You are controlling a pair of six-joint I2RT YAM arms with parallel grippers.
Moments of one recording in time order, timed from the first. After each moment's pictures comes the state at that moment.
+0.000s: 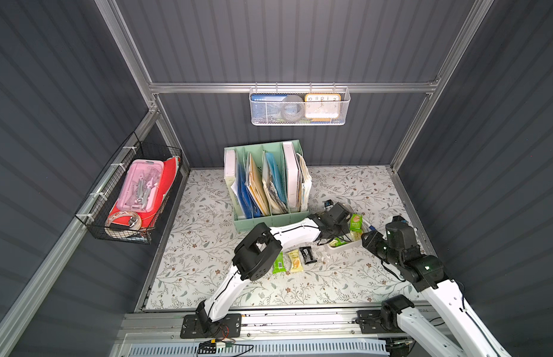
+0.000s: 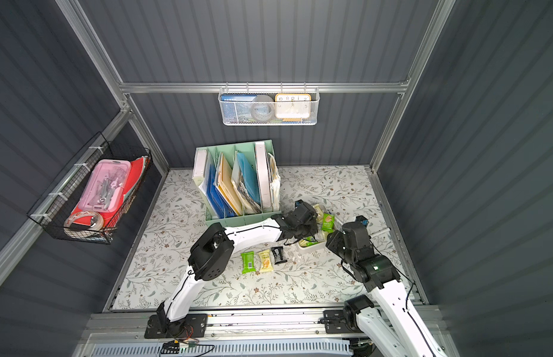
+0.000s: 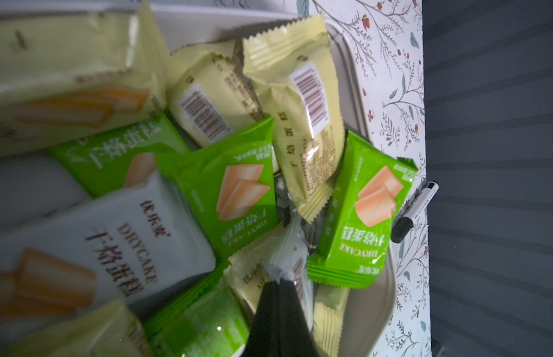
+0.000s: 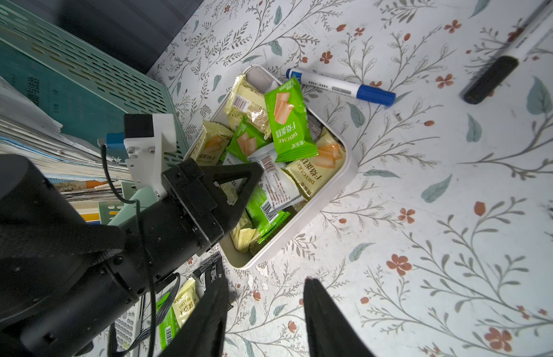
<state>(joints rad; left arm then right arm) -0.96 2.30 1.80 -0.28 0.00 -1.03 0.28 0.68 0.70 -0.76 0.07 0.84</state>
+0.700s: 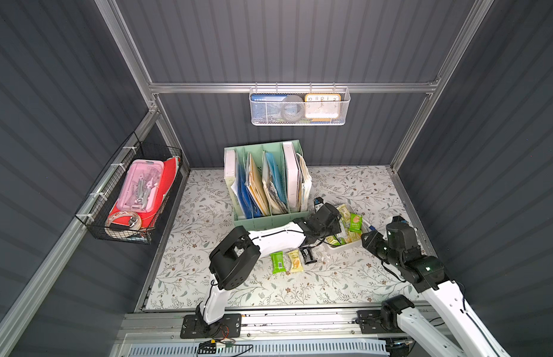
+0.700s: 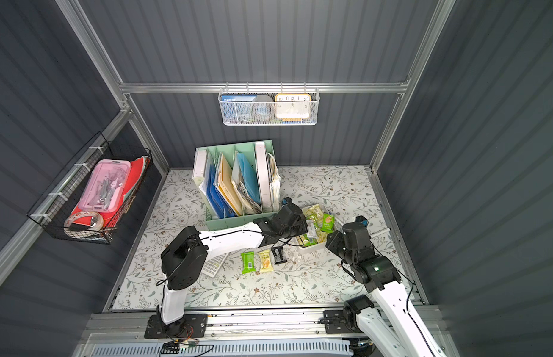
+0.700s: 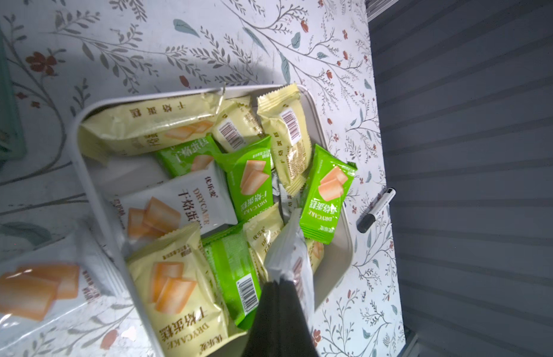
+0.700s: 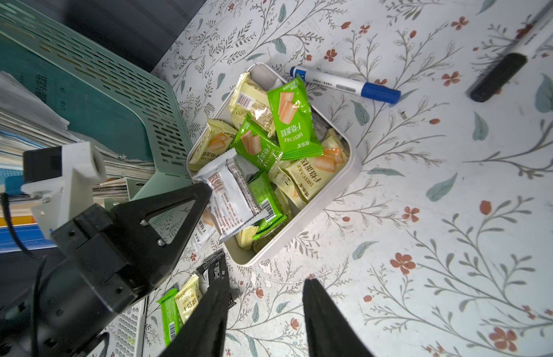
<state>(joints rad) -0.95 2.00 1.46 -0.11 -0.07 -1.03 0.28 0.67 0.70 -0.77 0.05 0.84</state>
